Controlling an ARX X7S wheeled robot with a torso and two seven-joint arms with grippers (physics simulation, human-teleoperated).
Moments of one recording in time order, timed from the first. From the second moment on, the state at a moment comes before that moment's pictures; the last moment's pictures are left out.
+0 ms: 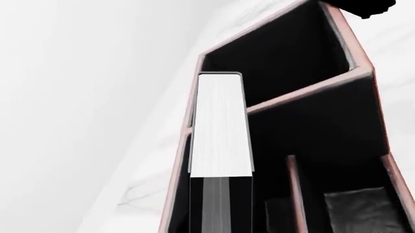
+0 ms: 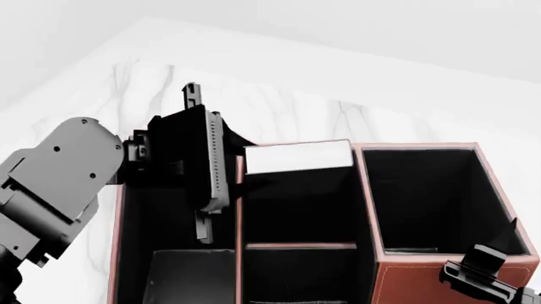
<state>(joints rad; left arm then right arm) -1.28 -0.11 0.90 -1.04 -0.20 0.23 0.89 0.15 0.38 0.14 -0.26 0.43 0.33 0.43</state>
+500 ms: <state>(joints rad) -1.36 -0.01 1.02 -1.31 -0.39 0.20 1.04 0.16 0.36 0.13 -0.22 0.40 0.25 0.40</state>
